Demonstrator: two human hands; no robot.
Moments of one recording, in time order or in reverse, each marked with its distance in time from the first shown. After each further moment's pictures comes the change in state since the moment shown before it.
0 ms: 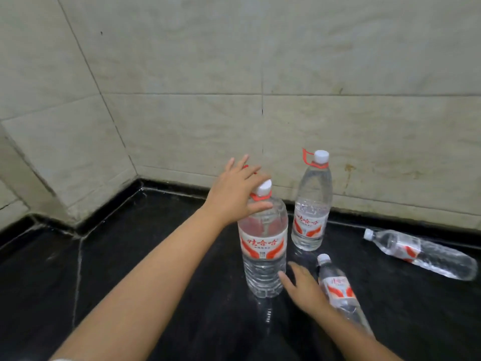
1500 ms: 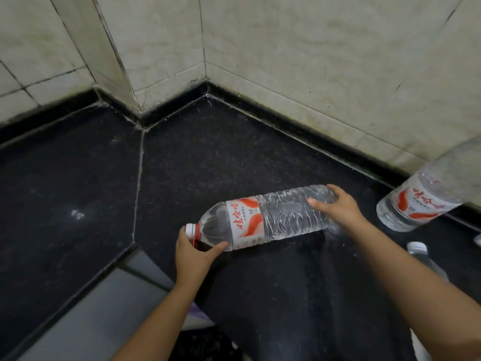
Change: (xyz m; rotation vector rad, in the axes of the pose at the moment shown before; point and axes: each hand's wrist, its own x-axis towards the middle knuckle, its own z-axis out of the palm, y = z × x) left_hand -0.280 -0.075 0.144 -0.818 0.333 -1.481; right_hand 0.102 -0.088 0.056 0.188 -0.051 0.078
